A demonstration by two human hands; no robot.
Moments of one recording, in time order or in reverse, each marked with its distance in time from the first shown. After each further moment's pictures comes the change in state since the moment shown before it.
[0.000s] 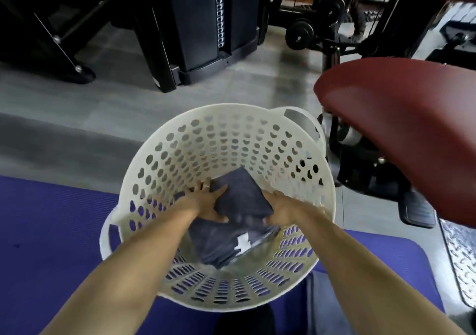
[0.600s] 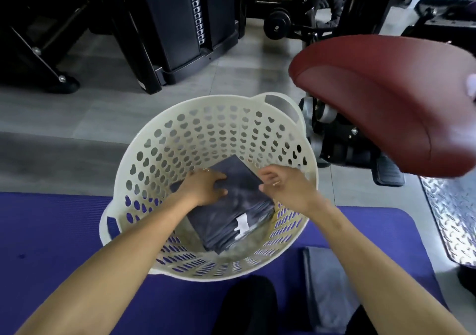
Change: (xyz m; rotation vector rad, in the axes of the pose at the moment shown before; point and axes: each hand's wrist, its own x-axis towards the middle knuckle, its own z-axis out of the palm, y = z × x) left_hand -0.044 0.030 -0.017 -0.193 0.260 0.096; right_hand -0.089 -0.001 -0.002 0.591 0.490 -0.205
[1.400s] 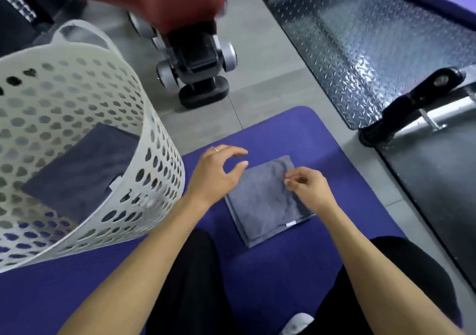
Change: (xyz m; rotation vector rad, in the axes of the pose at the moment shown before) left_hand -0.041 0.270 0.182 -0.384 0.327 0.582; right_hand -0.236 0.304 -0.016 0.325 0.535 0.519
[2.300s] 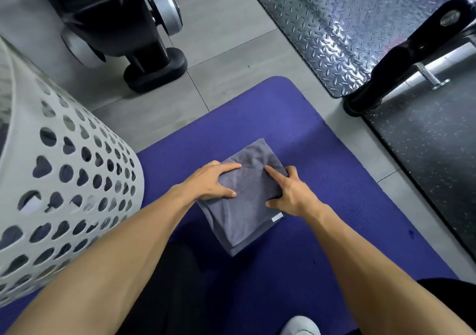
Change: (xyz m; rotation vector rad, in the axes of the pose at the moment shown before) left_hand 0.036 -0.116 0.135 0.239 -0.858 -0.205; right_hand 0.044 0.101 0.030 -0.496 -0.271 0.040
